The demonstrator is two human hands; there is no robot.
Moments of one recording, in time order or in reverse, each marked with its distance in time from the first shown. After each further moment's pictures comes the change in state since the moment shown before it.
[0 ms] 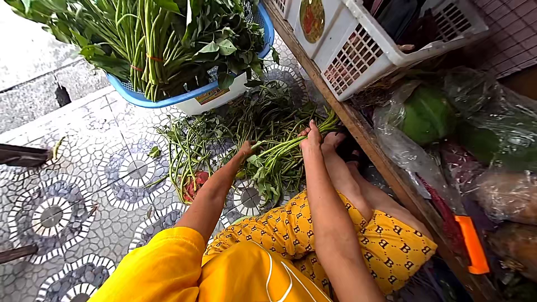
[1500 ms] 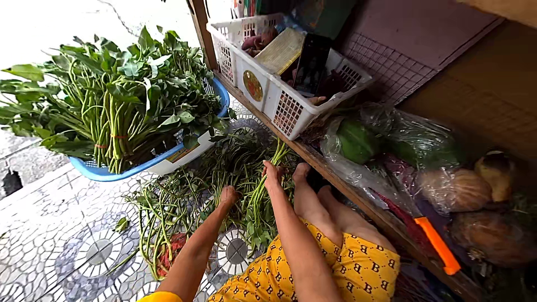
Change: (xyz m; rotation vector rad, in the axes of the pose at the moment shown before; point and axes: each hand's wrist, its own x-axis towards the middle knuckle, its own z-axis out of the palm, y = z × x) left_hand 0.057 -0.016 0.034 0.688 -0.163 -0.402; right_hand 0.001 0.013 0.012 -0.248 -0.085 -0.051
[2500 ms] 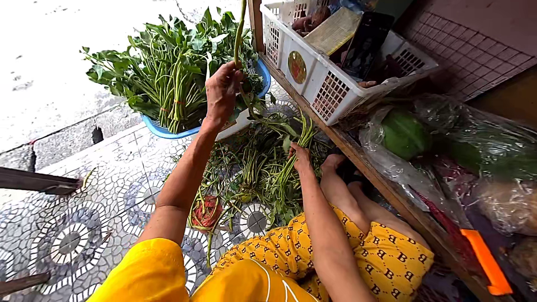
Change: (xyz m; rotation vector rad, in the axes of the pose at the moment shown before) left_hand -0.164 0.068 -0.294 -0.516 1.001 0.829; right_hand -0.009 -0.003 -0.008 -0.030 -0.243 -0.008
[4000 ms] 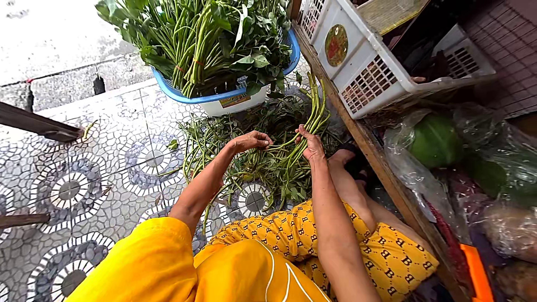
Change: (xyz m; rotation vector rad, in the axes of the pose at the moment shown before) left_hand -0.164 -0.108 0.041 -0.585 -0.883 -0.798; right_hand 0.003 -0.001 0.004 -0.033 -0.277 -0.067
